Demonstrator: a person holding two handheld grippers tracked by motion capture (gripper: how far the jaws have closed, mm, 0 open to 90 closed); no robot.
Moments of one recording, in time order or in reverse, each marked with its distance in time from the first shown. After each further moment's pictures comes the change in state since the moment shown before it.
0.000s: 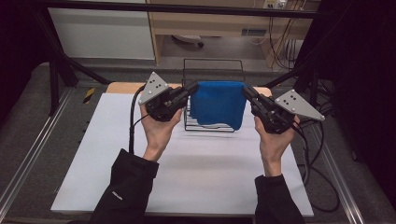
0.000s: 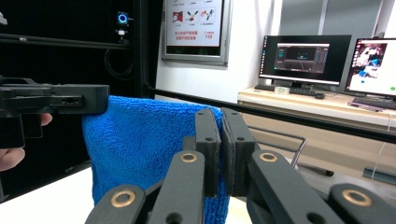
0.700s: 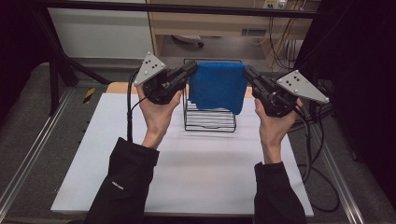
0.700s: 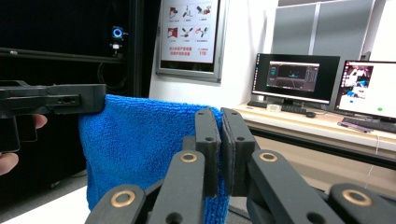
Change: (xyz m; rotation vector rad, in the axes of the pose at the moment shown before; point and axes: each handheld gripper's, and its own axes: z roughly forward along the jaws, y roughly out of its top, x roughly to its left) left arm 0.010 0.038 0.010 -0.067 0.023 0.014; right arm -0.006 0.036 0.019 -0.051 -0.024 -0.031
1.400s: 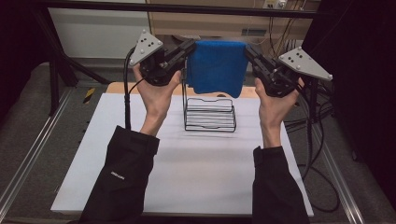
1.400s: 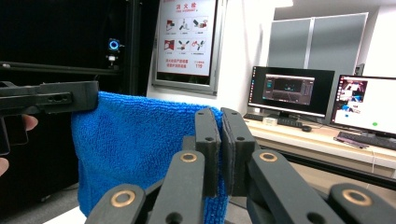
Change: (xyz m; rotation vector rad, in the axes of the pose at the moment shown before) left arm 0.010 0.038 0.012 -0.060 0.032 0.028; right arm -0.010 0.033 0.026 -0.040 -0.010 -0.010
